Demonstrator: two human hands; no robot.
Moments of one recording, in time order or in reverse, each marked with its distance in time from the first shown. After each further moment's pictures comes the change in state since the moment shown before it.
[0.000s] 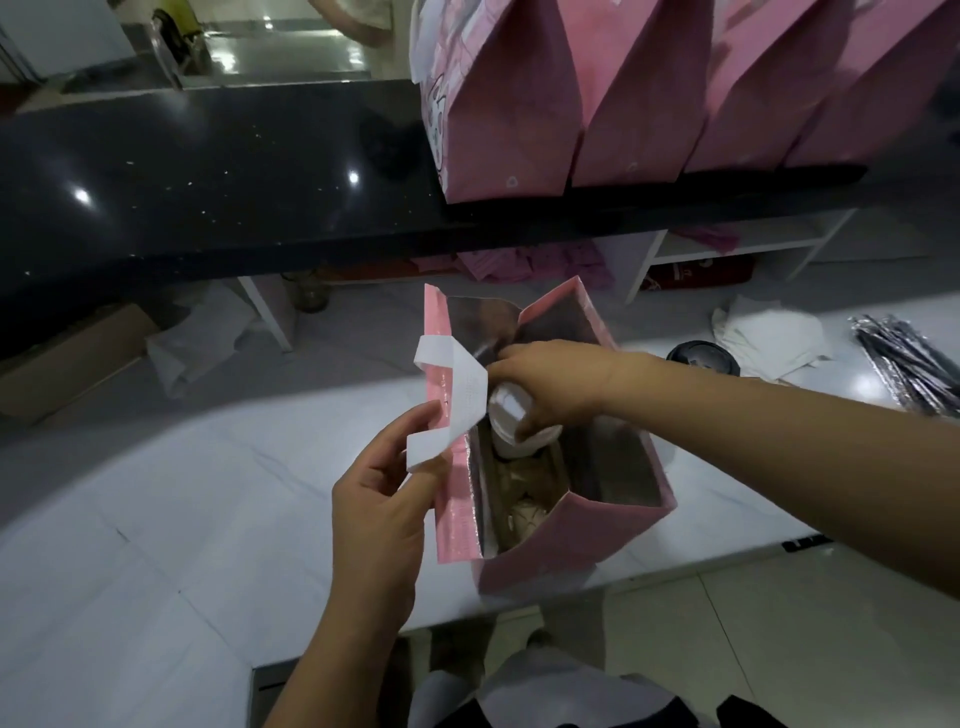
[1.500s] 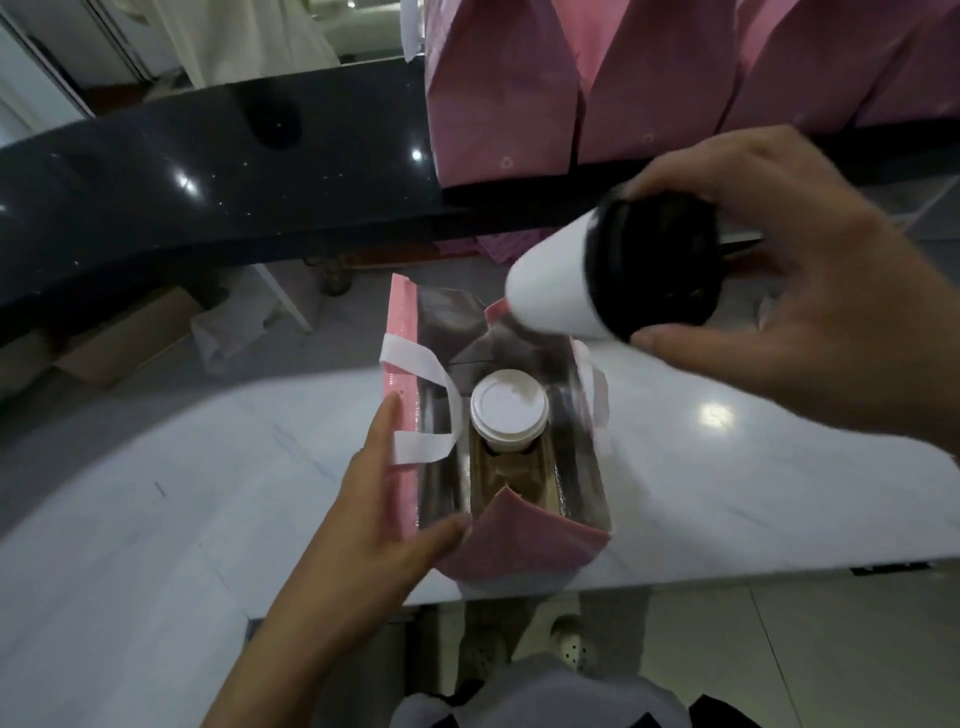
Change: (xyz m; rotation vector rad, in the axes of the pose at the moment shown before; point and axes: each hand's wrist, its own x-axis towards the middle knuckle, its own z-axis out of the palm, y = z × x) left_hand -0.033 0.025 0.028 0.699 -0.268 -0.053; right_hand -0.169 0.056 -0.073 0.420 0.735 -0.089
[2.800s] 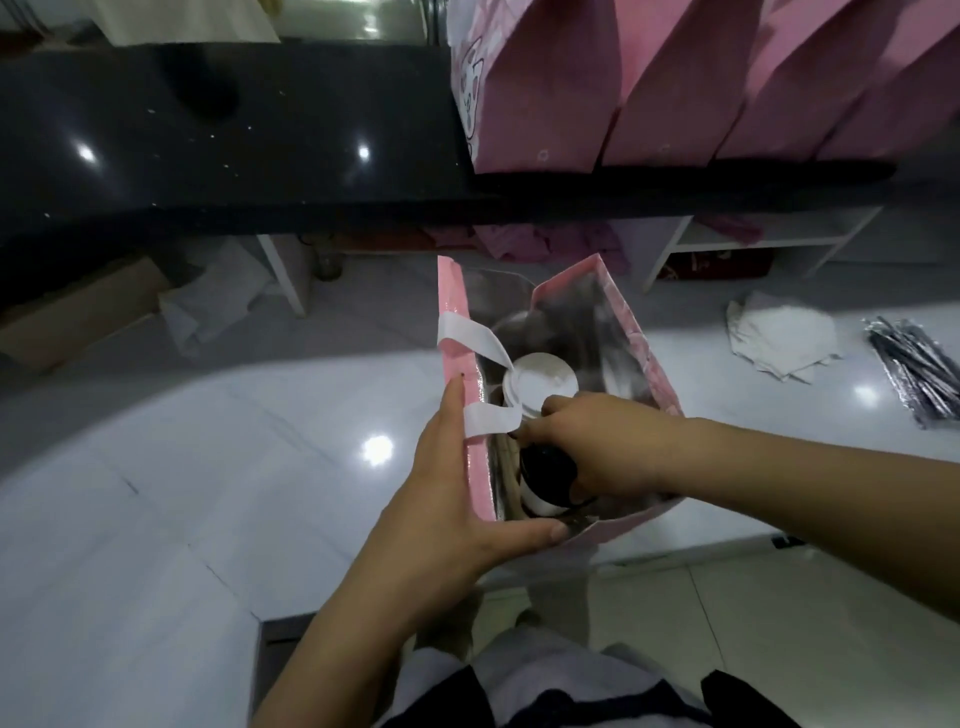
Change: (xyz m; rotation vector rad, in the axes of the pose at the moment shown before) left_hand 0.008 -0.039 -0.023 -0.129 -0.158 0.198; right_hand 0.007 -0.025 0.178 -0.484 -0.866 0.127
